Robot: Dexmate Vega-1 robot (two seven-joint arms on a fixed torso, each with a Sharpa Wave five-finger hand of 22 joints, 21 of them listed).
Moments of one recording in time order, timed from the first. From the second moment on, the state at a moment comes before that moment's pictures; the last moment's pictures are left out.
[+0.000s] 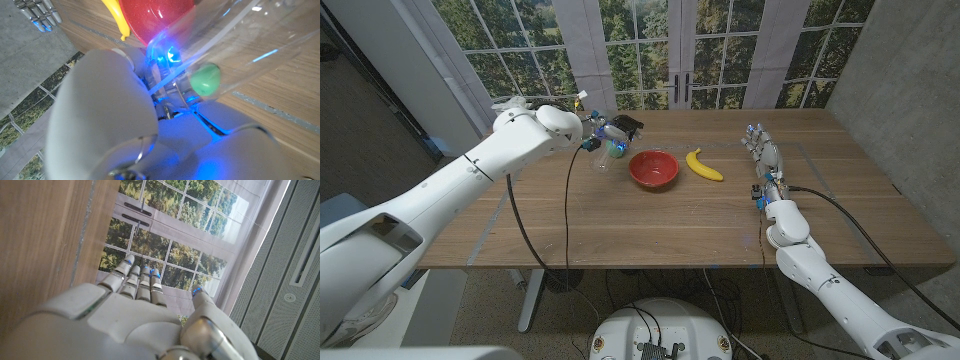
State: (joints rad) left arm 0.45 0.78 0.65 -1.91 -0.38 0.73 -0.10; left_hand 1.42 -0.06 0.81 -0.11 0.19 0.74 0.07 0.22 0.61 0.61 -0.07 1.08 0.88 0.61 -0.06 1.11 0.64 0.39 -0.01 1.55 0.34; right arm -0.96 -0.43 -0.33 -1.28 0.46 0.63 -0.17; right_hand 0.21 0.16 0.40 0.00 0.19 0.26 0.07 0.19 0.18 0.22 0.04 0.21 0.21 0.10 -0.01 0.24 0.34 0.30 0.00 0.21 0.17
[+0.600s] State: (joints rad) left arm 0.45 0.77 0.64 -1.89 -0.43 0.73 -0.11; left_hand 1.42 -0.06 0.81 -0.11 0.19 0.71 0.04 0.16 0.49 0.60 -0.06 1.11 0.86 0.61 -0.05 1.12 0.64 0.39 -0.01 1.56 0.34; right arm -0.96 -0.43 -0.33 -1.29 0.45 0.63 -0.18; right_hand 0.21 0.16 0.40 0.00 0.19 0.26 0.07 0.19 0.18 0.22 0.04 0.21 0.21 0.10 -0.01 0.24 0.34 0.30 0.00 0.21 0.17
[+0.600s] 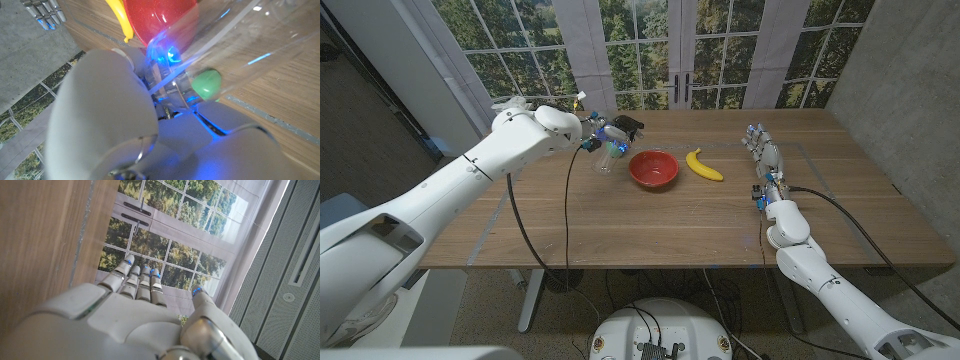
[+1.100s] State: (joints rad) left arm 0.44 0.77 0.63 -1.87 -0.45 0.72 -0.11; left_hand 1.43 -0.06 0.81 -0.11 0.19 1.09 0.04 0.33 0.46 0.59 -0.07 1.17 0.86 0.59 -0.06 1.16 0.64 0.38 0.00 1.56 0.34; right arm -0.96 -0.43 -0.33 -1.28 0.45 0.62 -0.19; right_hand 0.21 0.16 0.40 0.00 0.19 0.26 0.07 0.19 0.18 0.22 0.04 0.21 0.21 0.10 -0.01 0.24 0.34 0.30 0.00 0.21 0.17
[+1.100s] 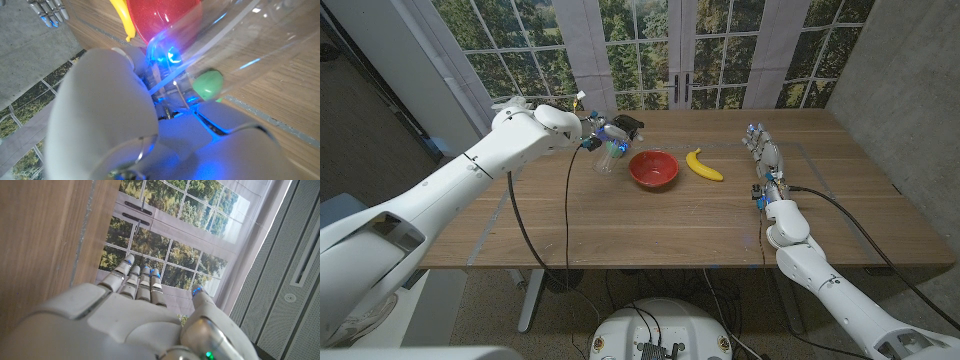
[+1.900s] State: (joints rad) left arm 0.41 0.76 0.67 -1.85 -0.41 0.72 -0.11; left_hand 1.43 -0.06 0.81 -0.10 0.18 1.07 0.06 0.86 1.15 0.63 -0.10 1.22 0.85 0.59 -0.05 1.17 0.64 0.38 0.01 1.55 0.37; right arm -0.93 -0.42 -0.34 -1.24 0.45 0.62 -0.18; right_hand 0.20 0.15 0.40 0.00 0.19 0.27 0.07 0.19 0.18 0.22 0.04 0.21 0.21 0.10 -0.01 0.24 0.33 0.30 0.00 0.21 0.17
